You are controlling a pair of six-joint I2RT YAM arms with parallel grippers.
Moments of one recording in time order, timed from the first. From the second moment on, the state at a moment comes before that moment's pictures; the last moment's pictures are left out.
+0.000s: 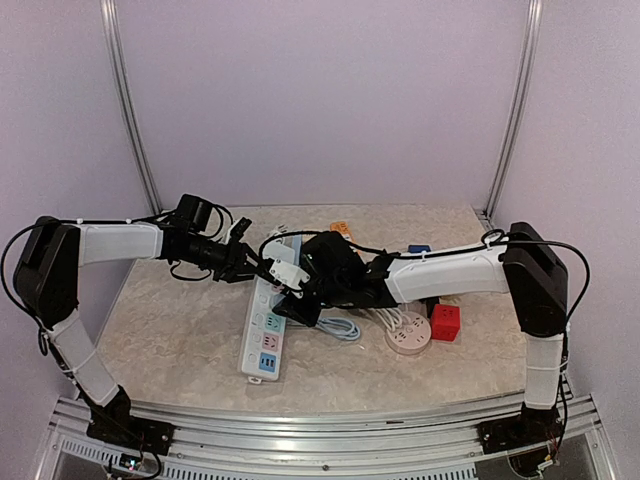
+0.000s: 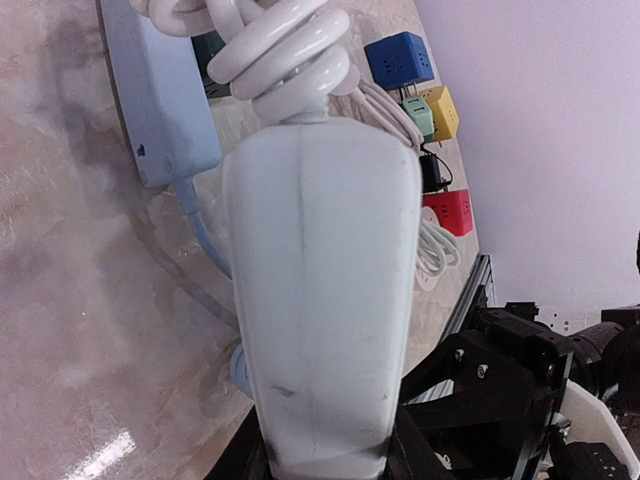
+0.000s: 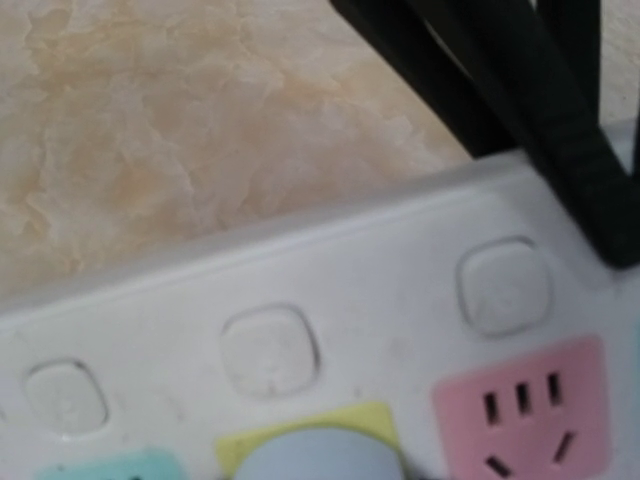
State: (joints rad) left arm -0.36 1.72 1.11 -0.24 0.82 -0.46; right arm 1.03 2.02 1.42 -0.03 -0.13 -0.24
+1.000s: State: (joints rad) left arm -0.36 1.72 1.11 -0.25 0.80 -0.47; right arm 0.97 2.02 1.39 0.02 -0.27 -0.19
